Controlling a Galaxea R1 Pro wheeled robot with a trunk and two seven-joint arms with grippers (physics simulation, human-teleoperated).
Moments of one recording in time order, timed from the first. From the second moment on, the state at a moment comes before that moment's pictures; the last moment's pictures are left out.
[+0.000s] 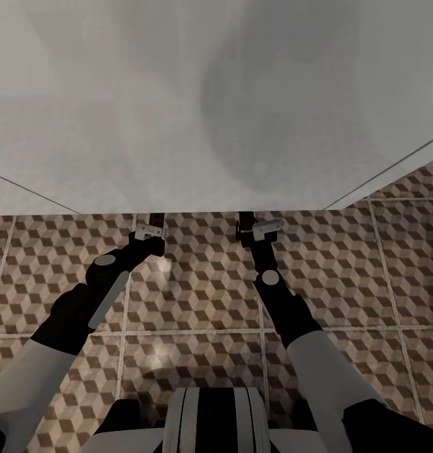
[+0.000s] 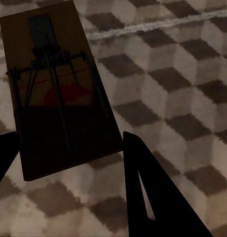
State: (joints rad) left arm -0.85 0.22 -0.37 -1.33 0.30 0.47 0.01; right arm -0.89 0.17 0.17 -0.90 0.33 -0.18 -0.24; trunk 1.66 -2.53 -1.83
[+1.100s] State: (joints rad) left arm -0.85 0.22 -0.37 -1.33 0.30 0.47 0.01; right arm -0.93 0.17 0.17 -0.74 0.33 -0.04 -0.17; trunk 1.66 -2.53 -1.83
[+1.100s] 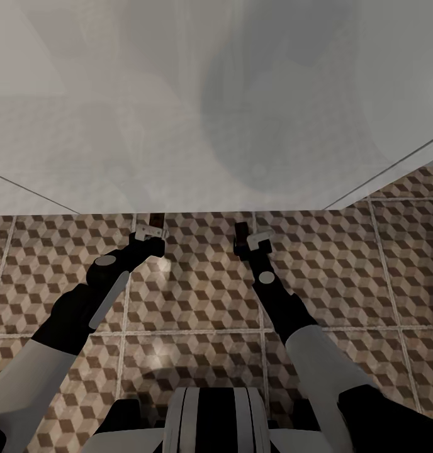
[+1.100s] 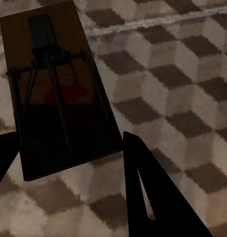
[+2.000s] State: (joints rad) left arm -0.85 0.22 -0.37 -1.33 0.31 0.48 0.01; right arm -1.10 0.17 0.17 -0.64 0.33 0.02 -0.17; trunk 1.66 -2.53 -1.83
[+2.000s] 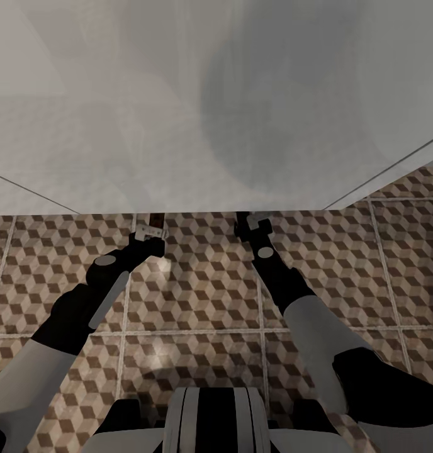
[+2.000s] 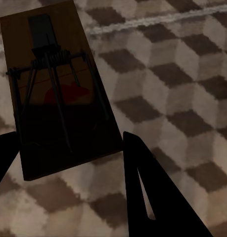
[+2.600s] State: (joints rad) left arm -0.84 0.19 -0.34 -1.12 0.30 0.47 0.03; right arm -1.10 0.17 0.17 -0.63 0.33 0.01 -0.17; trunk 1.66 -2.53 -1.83
